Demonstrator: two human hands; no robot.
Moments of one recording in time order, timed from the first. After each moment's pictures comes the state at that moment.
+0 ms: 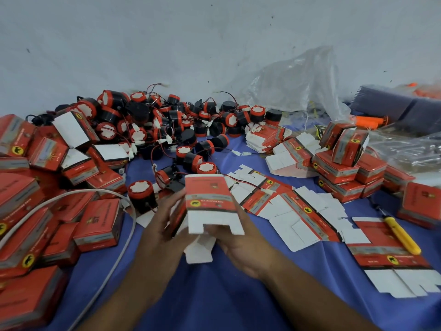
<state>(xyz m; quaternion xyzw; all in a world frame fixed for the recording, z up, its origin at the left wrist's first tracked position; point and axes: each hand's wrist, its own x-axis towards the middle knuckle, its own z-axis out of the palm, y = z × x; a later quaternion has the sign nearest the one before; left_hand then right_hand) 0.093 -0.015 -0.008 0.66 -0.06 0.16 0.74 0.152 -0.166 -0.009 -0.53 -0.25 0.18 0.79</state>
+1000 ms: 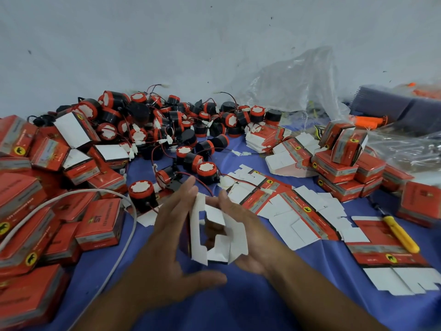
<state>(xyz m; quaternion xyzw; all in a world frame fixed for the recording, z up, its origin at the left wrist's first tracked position) 0.079 -0.009 0.004 0.85 -0.23 0.27 0.39 0.145 -0.172 0.020 -0.48 -0.16 0.32 0.80</state>
